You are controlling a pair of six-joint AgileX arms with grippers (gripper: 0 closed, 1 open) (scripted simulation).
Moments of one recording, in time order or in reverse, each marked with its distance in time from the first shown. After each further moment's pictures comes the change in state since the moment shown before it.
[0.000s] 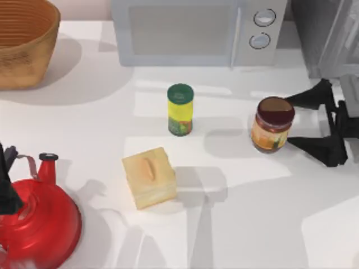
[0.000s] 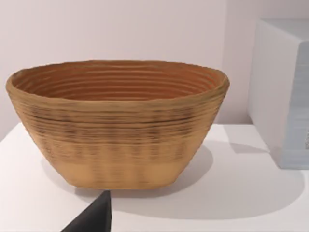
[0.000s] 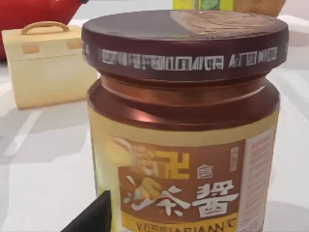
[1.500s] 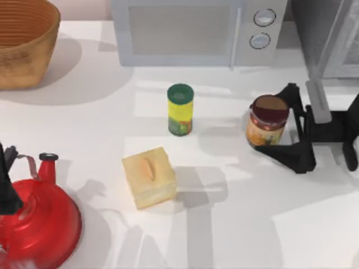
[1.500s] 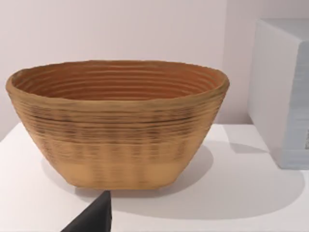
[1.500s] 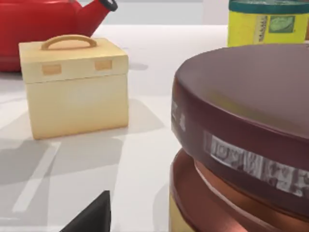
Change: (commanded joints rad) left arm 0.000 0.000 0.000 0.000 0.000 0.000; right arm 0.147 0.057 0.020 0.277 0.148 0.240
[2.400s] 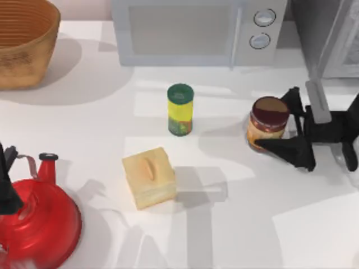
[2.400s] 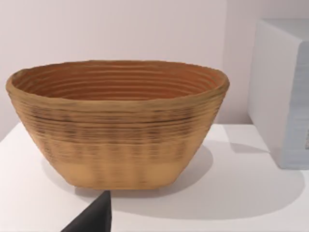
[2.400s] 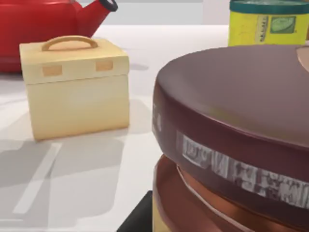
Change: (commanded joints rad) left arm 0.000 0.000 0.000 0.000 0.000 0.000; right arm 0.000 0.000 0.000 0.000 0.000 0.000
